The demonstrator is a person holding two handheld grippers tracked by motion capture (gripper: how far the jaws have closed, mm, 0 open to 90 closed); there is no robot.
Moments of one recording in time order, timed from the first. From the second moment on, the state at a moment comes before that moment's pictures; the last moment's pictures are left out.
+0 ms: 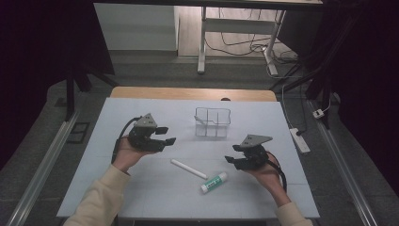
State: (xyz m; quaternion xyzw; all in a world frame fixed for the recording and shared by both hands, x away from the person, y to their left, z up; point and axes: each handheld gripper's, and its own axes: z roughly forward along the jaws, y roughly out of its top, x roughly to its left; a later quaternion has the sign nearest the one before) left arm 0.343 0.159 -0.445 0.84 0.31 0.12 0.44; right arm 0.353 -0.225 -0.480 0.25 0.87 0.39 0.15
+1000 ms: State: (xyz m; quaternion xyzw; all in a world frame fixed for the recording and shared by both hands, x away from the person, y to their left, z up) left arm 0.268 0.212 -0.493 0.82 0.36 0.14 0.42; right arm 0.353 -0.221 -0.483 0.24 0.88 0.39 0.13
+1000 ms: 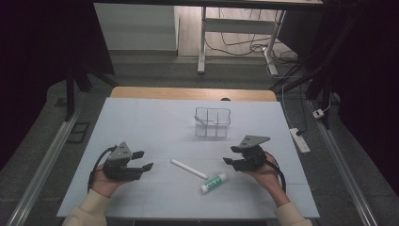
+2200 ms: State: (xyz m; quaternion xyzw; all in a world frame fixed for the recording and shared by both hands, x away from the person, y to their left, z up) left arm 0.271 0.214 -0.505 0.83 0.37 0.14 0.40; right arm 0.352 -0.136 -0.486 0.18 0.91 0.38 0.08
